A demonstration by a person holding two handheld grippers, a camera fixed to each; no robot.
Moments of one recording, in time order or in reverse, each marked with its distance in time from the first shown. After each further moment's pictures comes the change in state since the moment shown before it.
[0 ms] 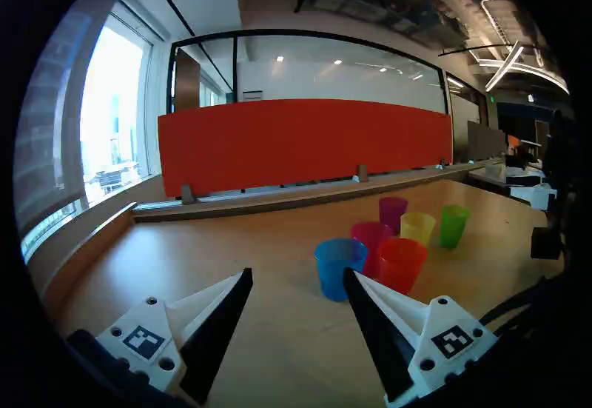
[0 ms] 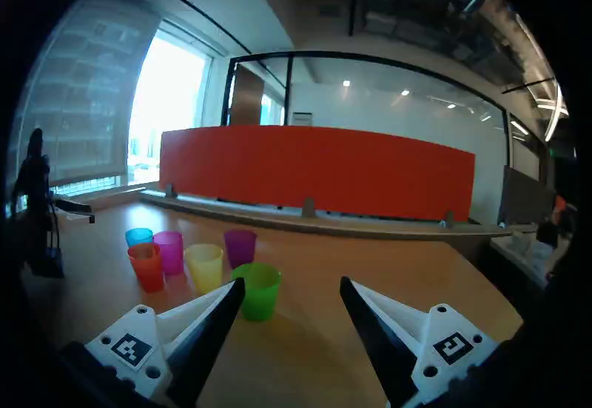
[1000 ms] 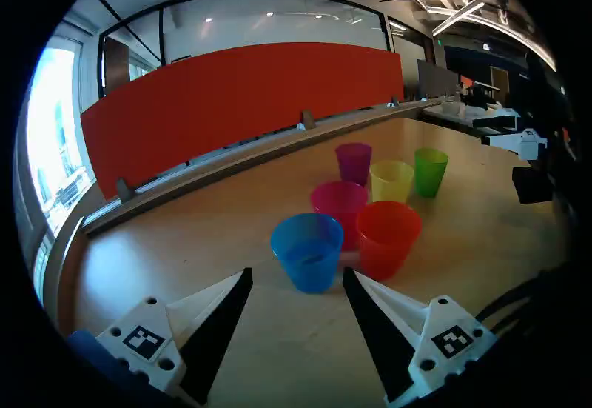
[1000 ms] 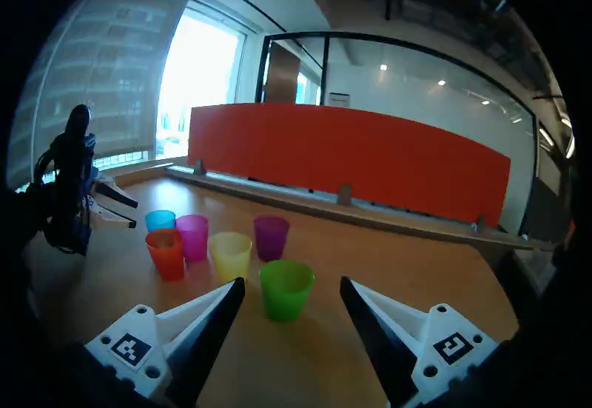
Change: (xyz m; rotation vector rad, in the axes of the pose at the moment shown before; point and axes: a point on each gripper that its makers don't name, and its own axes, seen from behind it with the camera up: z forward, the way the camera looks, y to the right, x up) left arm -0.042 0.051 0.079 -0.242 -0.225 0.170; right arm 0.003 -0.033 0.026 0.140 -0.096 -0.058
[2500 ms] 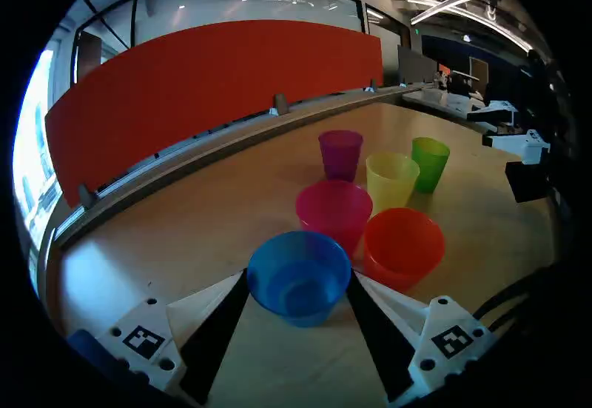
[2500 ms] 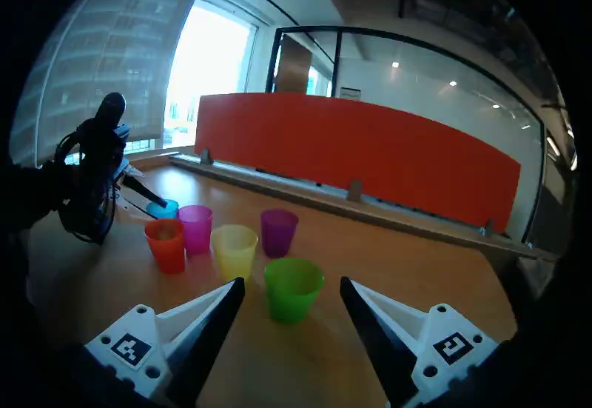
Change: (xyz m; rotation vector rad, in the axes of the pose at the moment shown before) left arm 0.004 0.010 0.059 -0.143 -0.066 0.031; right arm -0.007 -0.005 0.018 0.033 -0.033 -0.040
